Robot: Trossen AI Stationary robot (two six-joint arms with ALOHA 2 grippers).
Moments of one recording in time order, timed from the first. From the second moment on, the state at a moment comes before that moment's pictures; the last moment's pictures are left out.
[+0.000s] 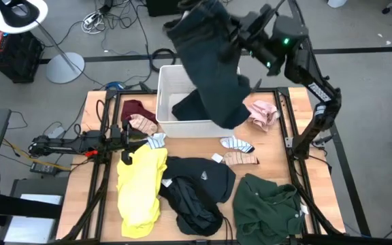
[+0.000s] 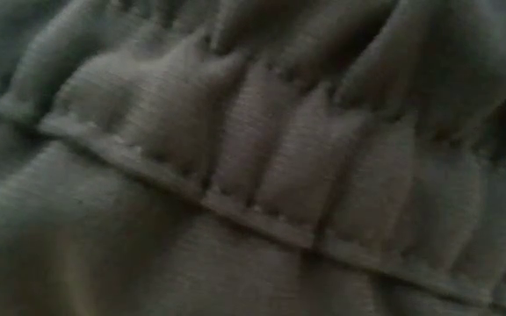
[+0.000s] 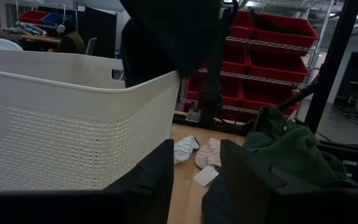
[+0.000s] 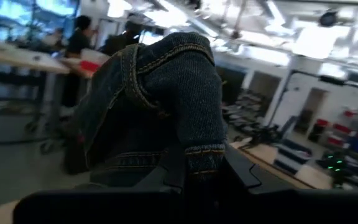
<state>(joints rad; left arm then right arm) -0.07 0.00 0.01 0.11 -0.23 -0.14 -0.32 1.67 2.33 -0.46 0.52 -0.37</state>
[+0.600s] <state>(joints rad) -0.07 0.00 0.01 0.11 -0.23 -0.14 -0.64 1.82 2.33 -0.21 -0.01 -0.34</state>
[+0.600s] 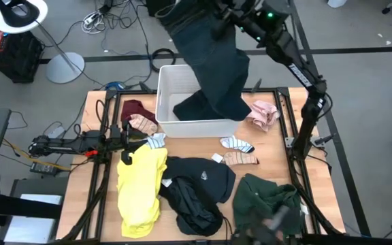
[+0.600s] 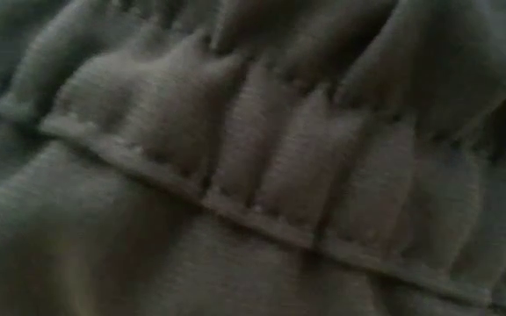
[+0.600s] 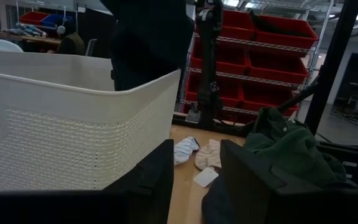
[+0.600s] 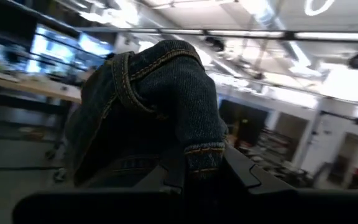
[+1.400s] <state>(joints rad) -0.07 0.00 0.01 0.11 -0.23 -0.14 -0.58 1.88 2.18 -1.11 -0.26 -0.42</state>
